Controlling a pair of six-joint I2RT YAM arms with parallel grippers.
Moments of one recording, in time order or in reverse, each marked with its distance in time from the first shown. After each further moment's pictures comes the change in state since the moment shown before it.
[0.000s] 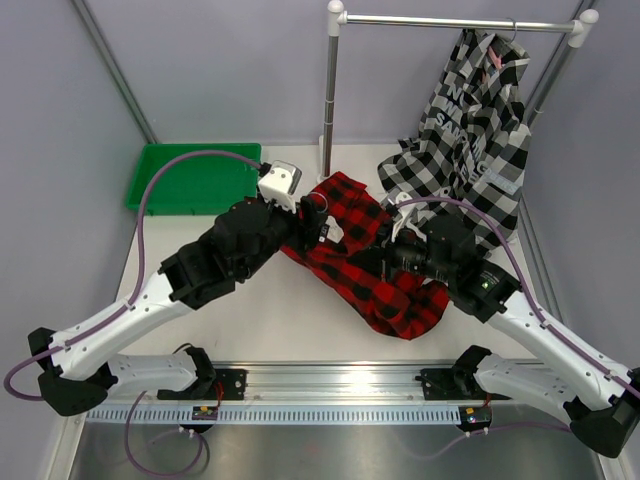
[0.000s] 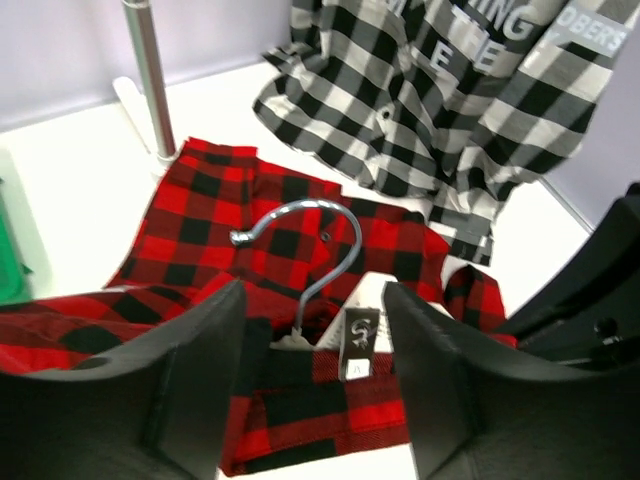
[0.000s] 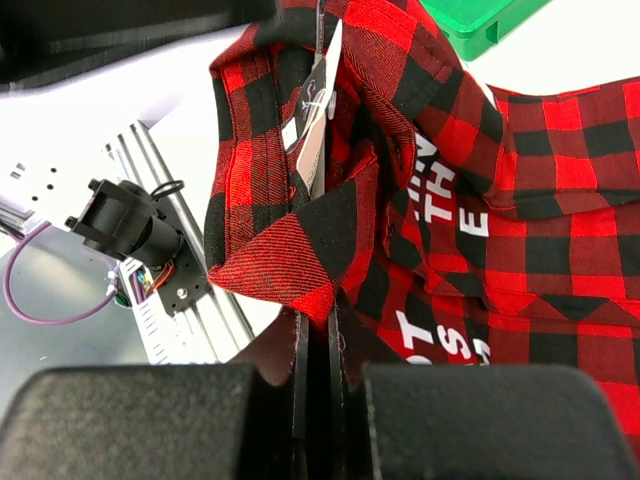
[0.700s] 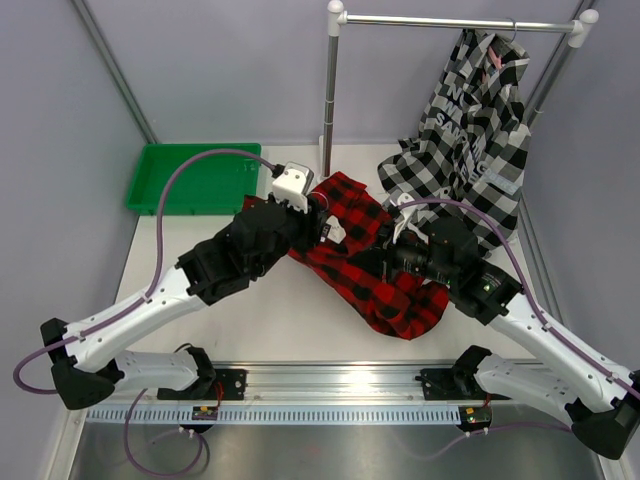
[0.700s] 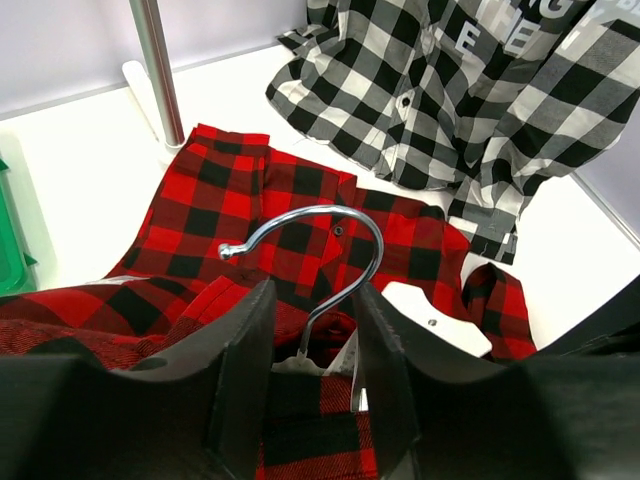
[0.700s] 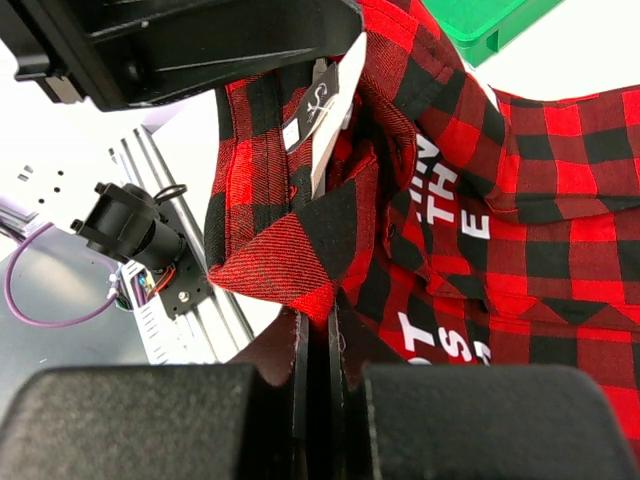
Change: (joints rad) left arm -0.001 0.058 -0.014 0.029 -0.034 0.001; right arm 0.008 -0.017 -0.011 0.014 0.008 0.002
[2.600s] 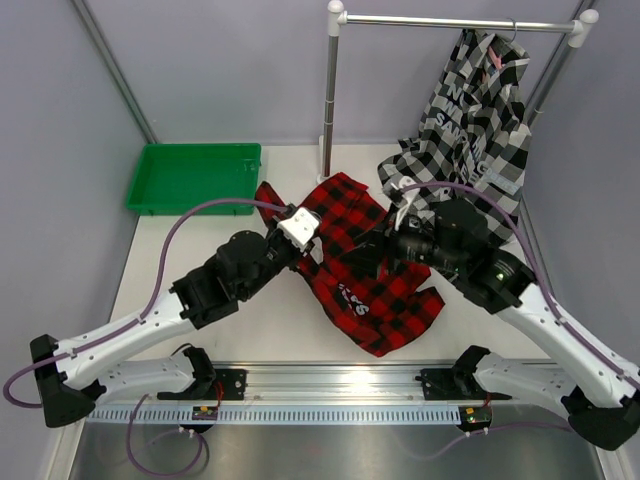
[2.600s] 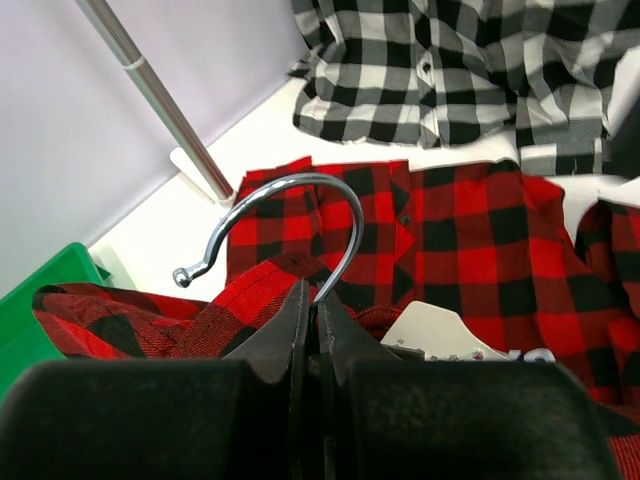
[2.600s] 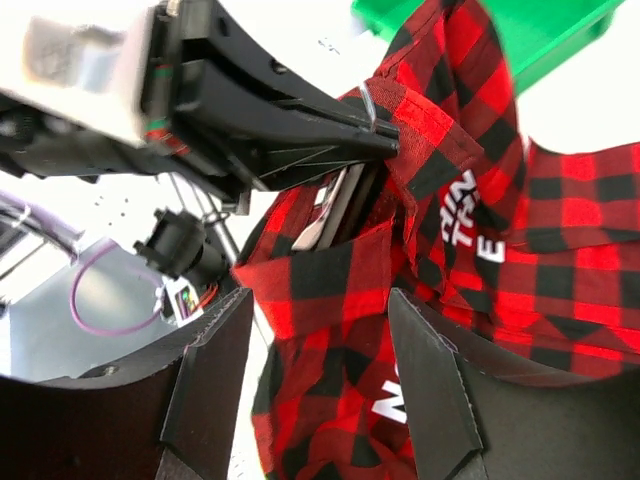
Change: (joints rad) left arm -0.005 -0.163 -0.304 0.254 0.108 0.484; right arm 0.014 0.033 0.217 -0.153 -0.021 0.021
